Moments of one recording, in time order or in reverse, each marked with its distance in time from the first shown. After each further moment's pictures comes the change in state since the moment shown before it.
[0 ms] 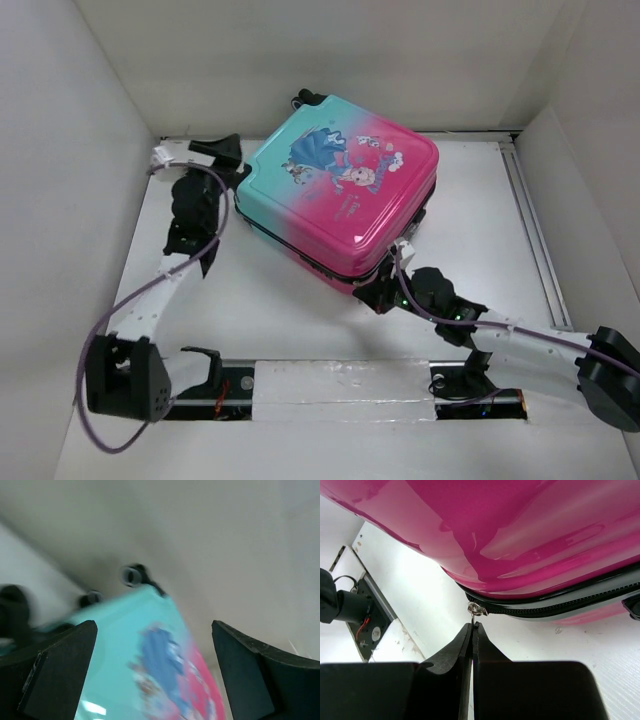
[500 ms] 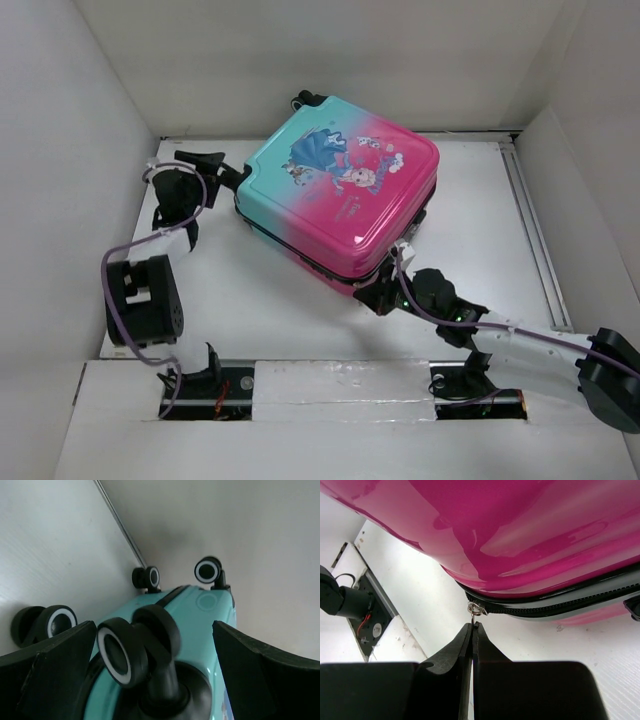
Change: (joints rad) left arm 0.455 0.380 -0.021 0.030 0.463 -0.256; right arm -0.001 -0.013 -0.013 0.002 -0.016 -0.003
